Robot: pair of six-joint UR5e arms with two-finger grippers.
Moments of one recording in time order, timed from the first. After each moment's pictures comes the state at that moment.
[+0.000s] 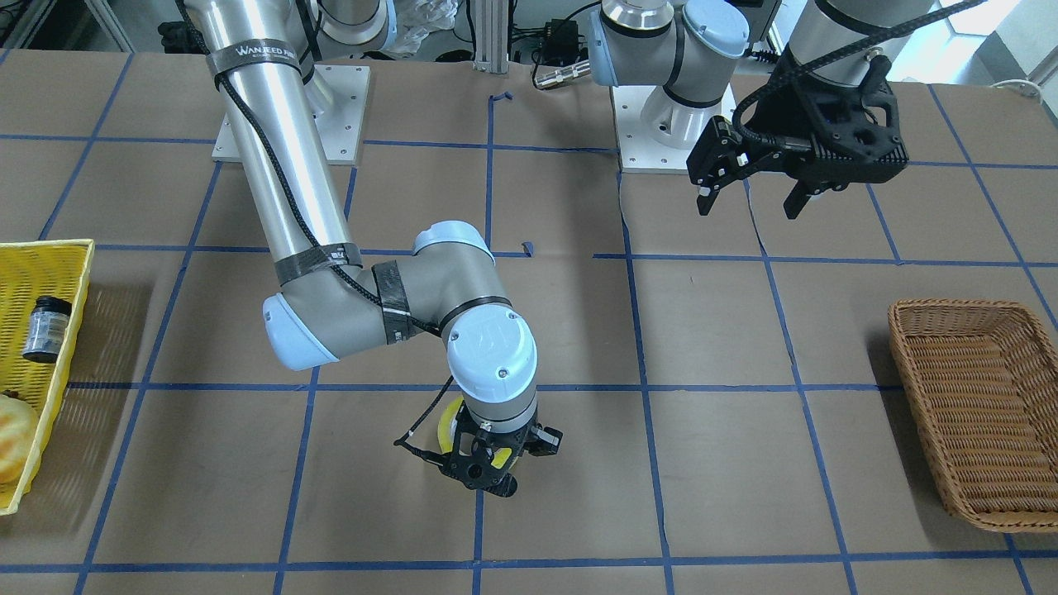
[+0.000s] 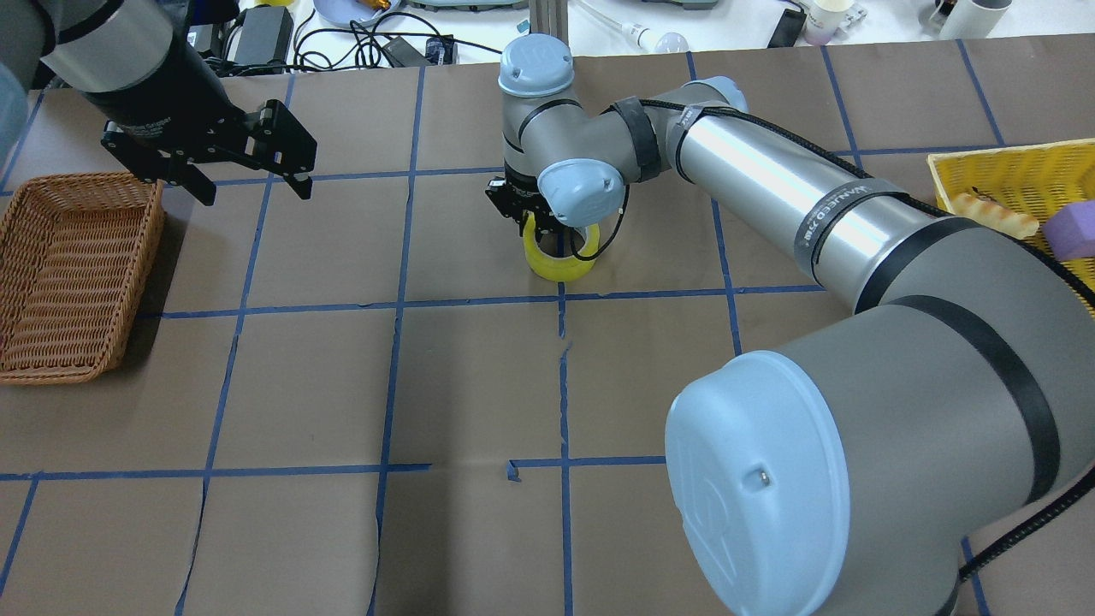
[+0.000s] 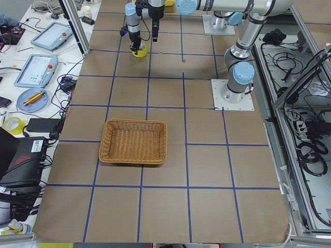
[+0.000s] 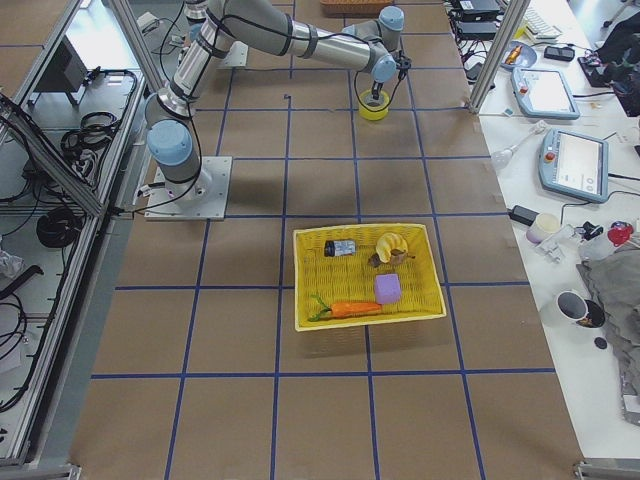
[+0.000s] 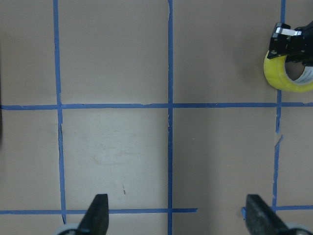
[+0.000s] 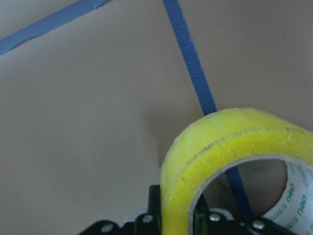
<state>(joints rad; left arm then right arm) -1.51 -1.54 -1.56 -1.57 1.54 0.05 1.93 -0.82 1.28 -2.07 -1.48 0.73</state>
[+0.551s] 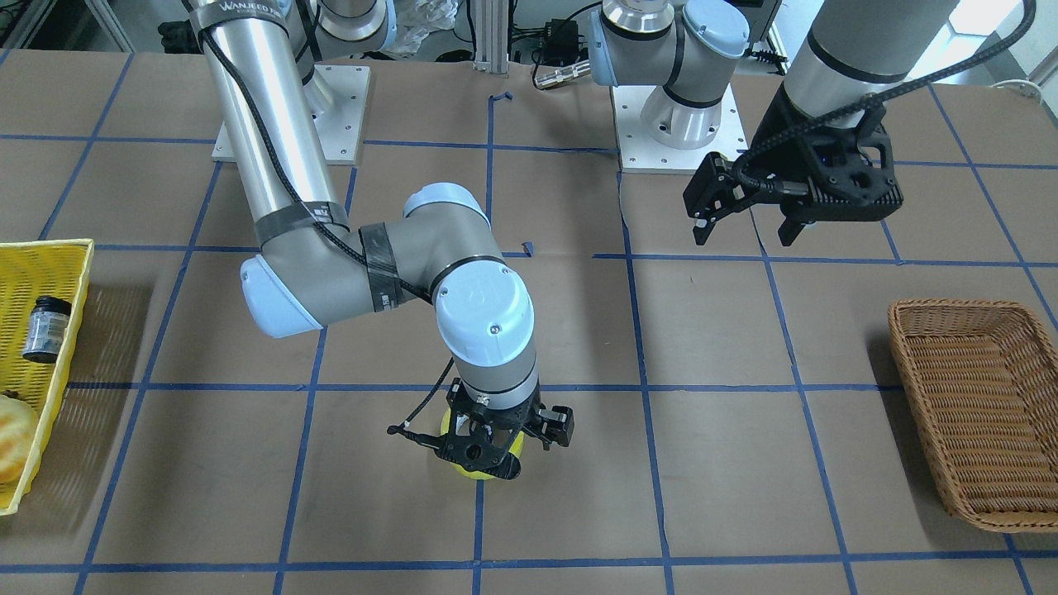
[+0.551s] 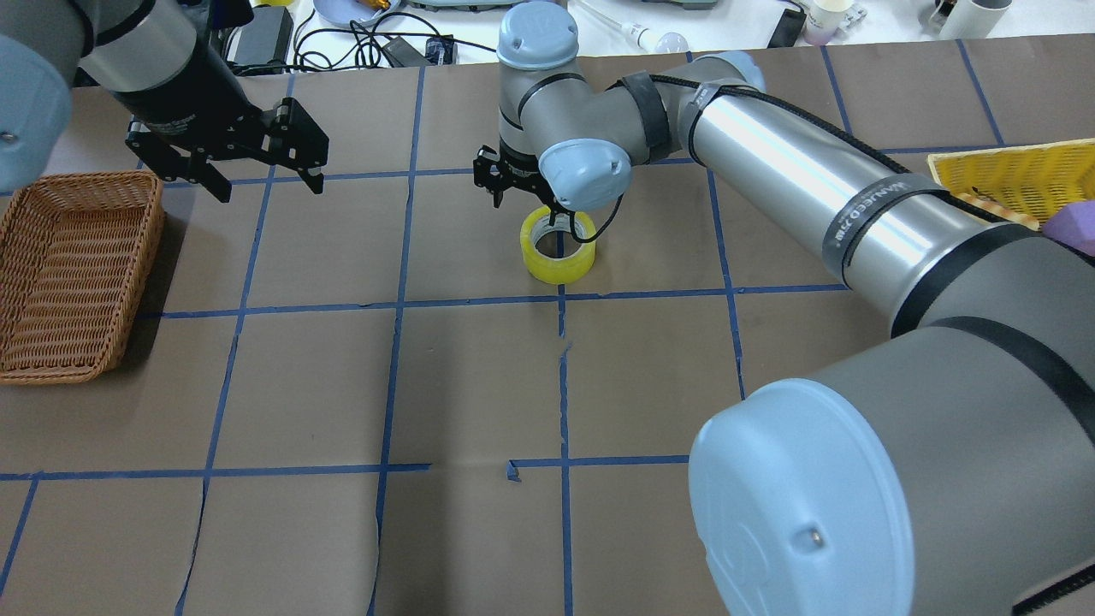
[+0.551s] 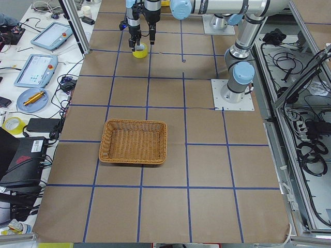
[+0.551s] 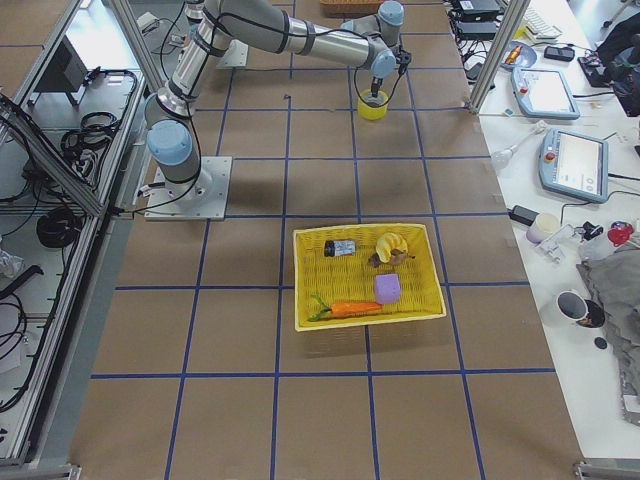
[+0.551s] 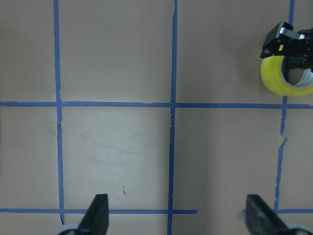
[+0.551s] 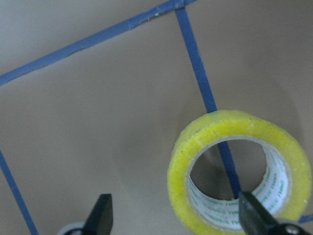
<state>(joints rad) -1.51 -1.60 -1.56 -1.50 1.54 0.01 1.92 -0.92 1.28 -2.03 -1.47 0.66</state>
